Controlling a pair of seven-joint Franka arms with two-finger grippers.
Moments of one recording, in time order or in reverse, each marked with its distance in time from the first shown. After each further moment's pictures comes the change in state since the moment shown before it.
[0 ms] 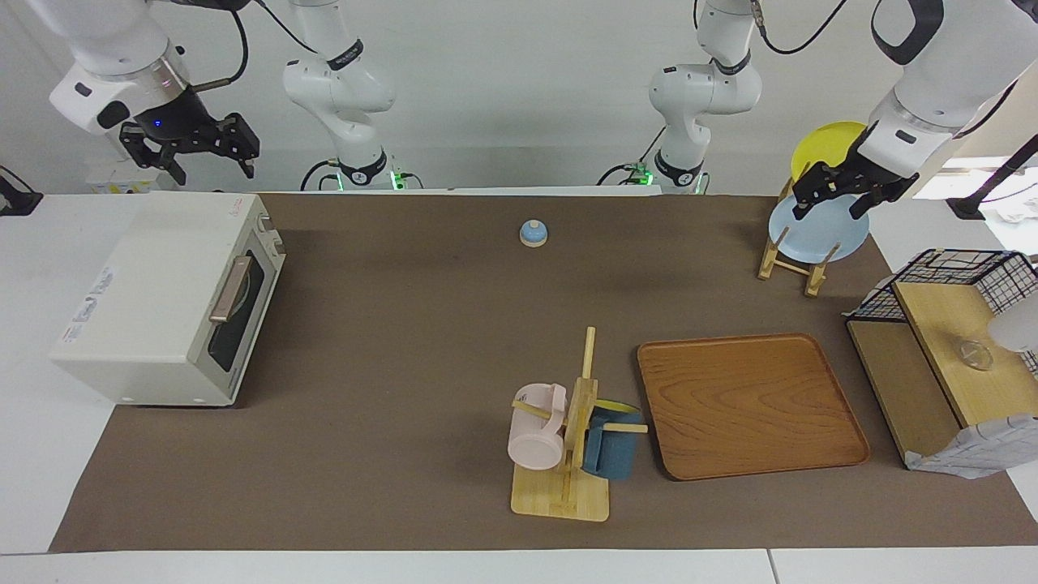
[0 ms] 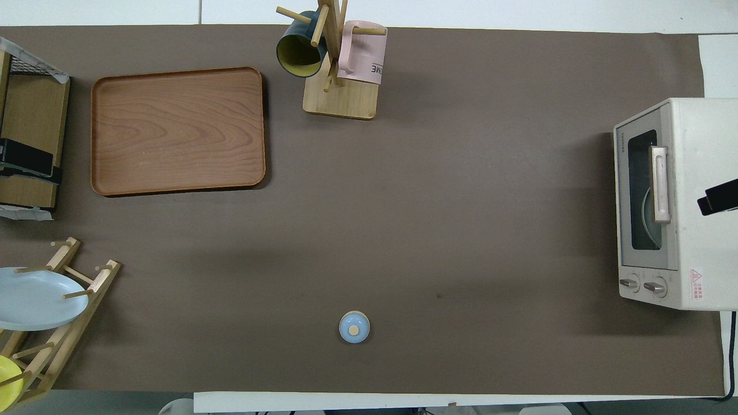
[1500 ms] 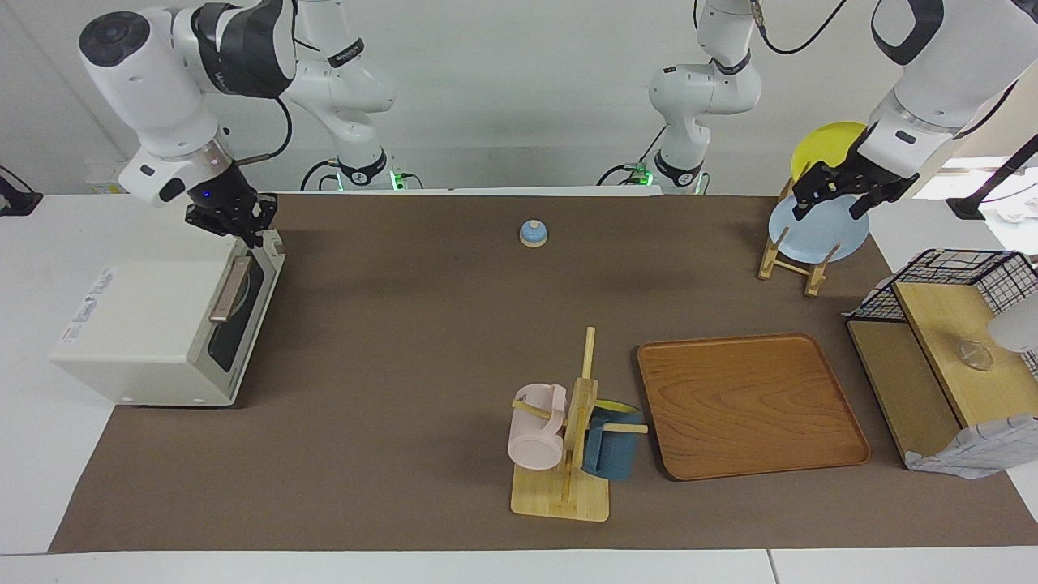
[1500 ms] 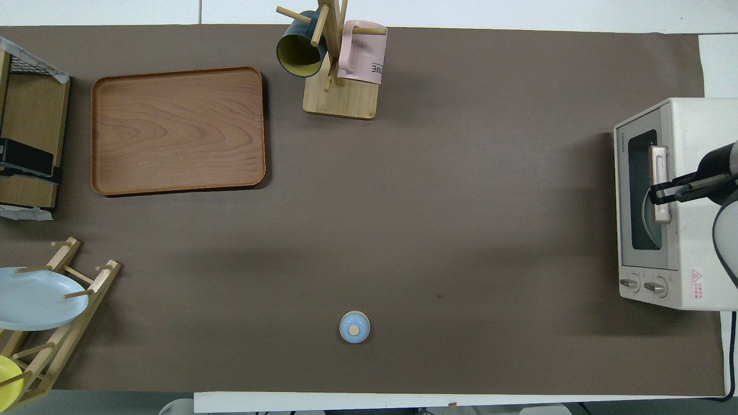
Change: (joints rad) left arm 0.000 0.000 0.000 0.000 0.000 0.000 0.000; right arm -0.010 -0.060 -0.001 -0.413 0.009 0.432 -0.039
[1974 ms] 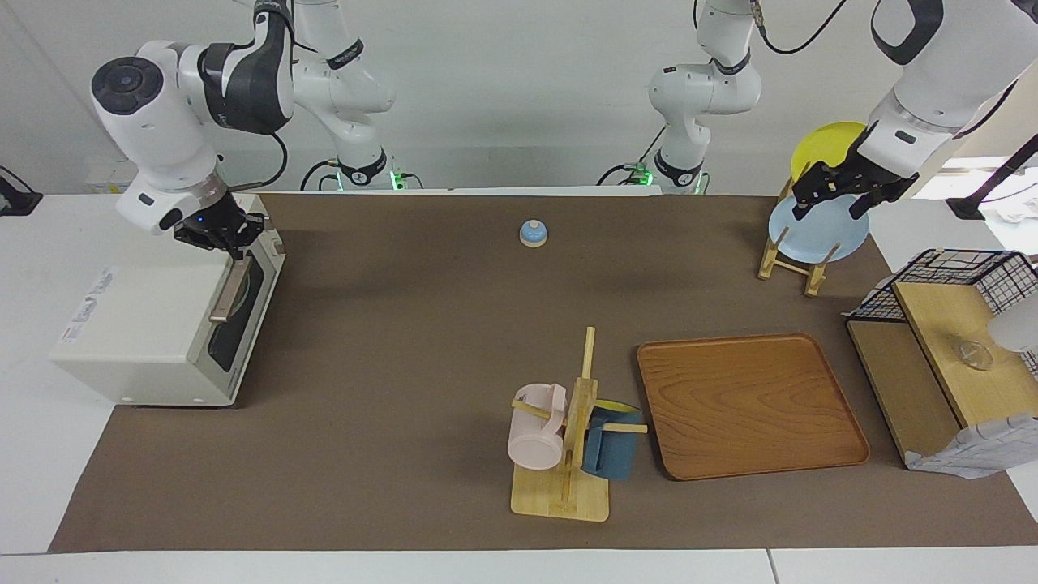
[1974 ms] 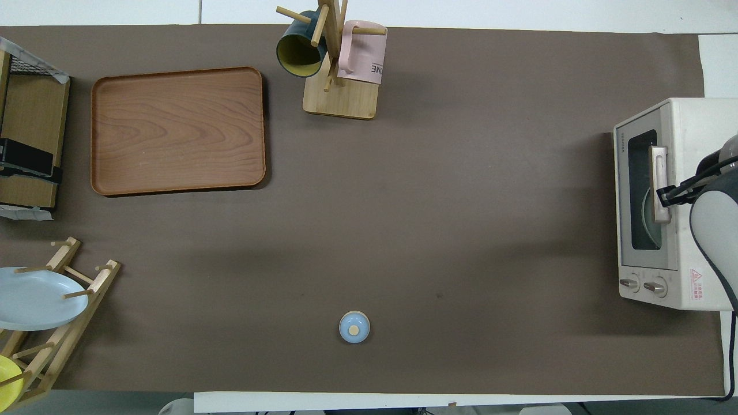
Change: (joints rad) left arm 0.000 0.000 0.000 0.000 0.000 0.000 0.000; right arm -0.024 0.048 -0.002 -0.015 -0.113 0.031 -0.020
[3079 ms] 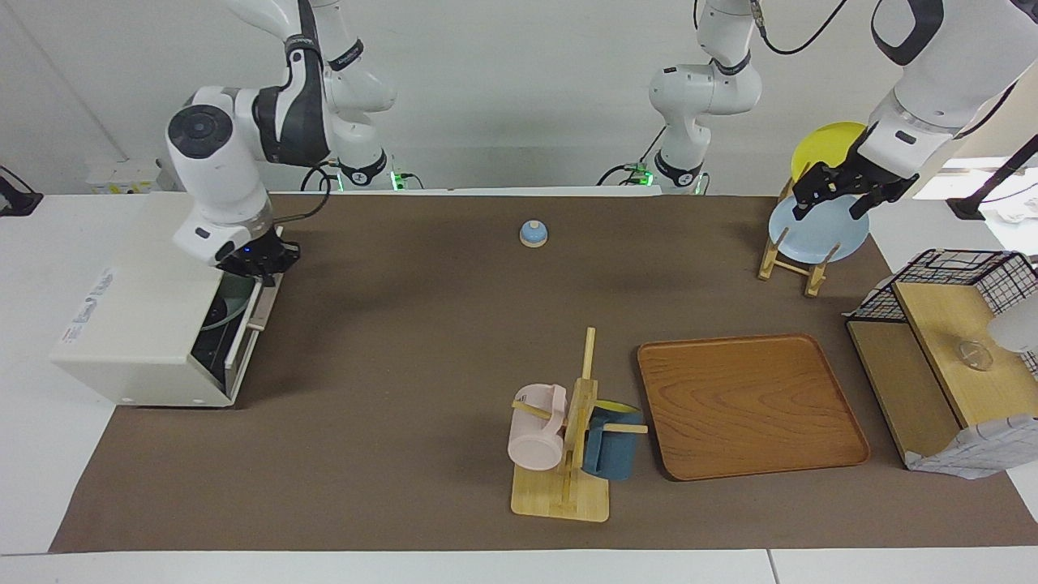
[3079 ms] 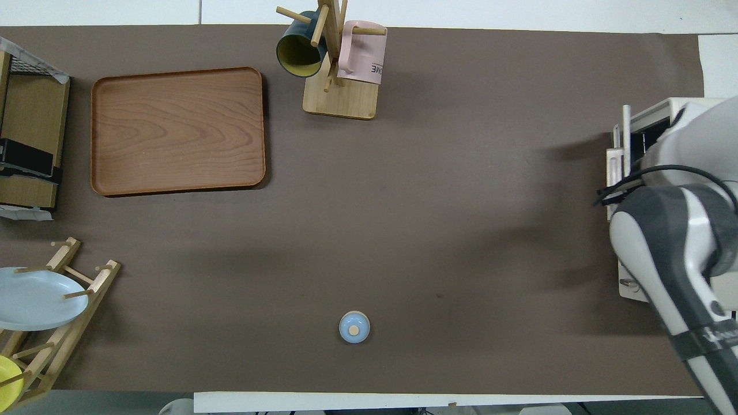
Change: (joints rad) left arm 0.000 0.000 0.000 0.000 0.000 0.000 0.000; right arm 0.151 0.066 0.020 -0.132 -0.010 0.202 0.207
